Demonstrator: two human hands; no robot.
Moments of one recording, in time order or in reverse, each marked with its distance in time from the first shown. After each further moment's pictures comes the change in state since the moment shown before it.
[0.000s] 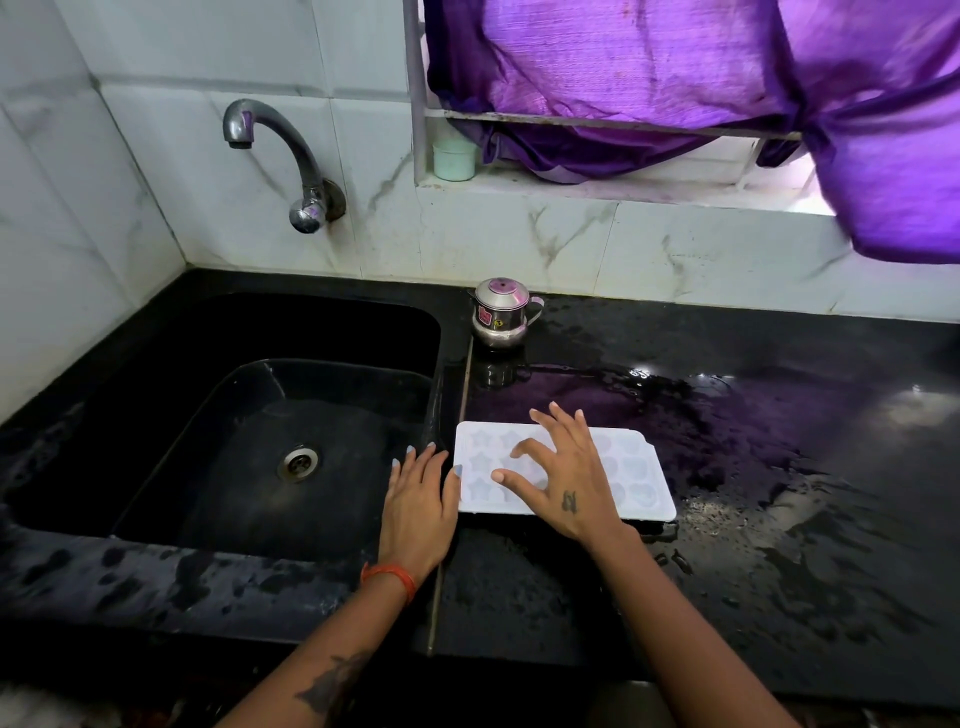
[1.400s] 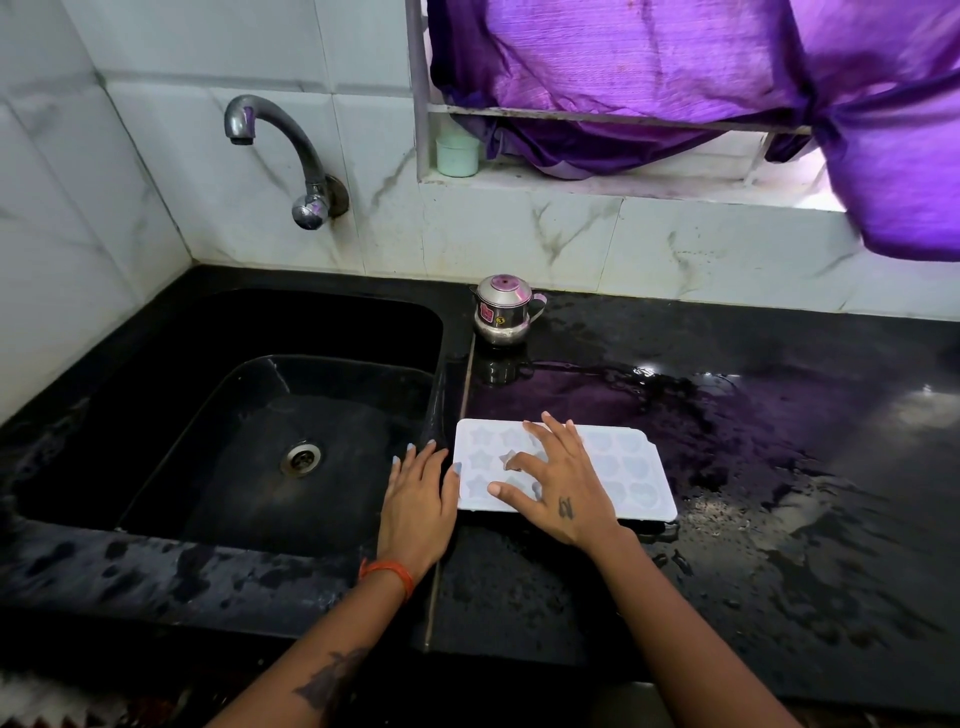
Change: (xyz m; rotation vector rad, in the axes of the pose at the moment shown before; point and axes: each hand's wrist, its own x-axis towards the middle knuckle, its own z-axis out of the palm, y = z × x) left_hand 0.000 0.000 0.001 0.008 -0.009 -0.005; right_hand -0.006 -0.001 -0.002 0.021 -0.176 -0.007
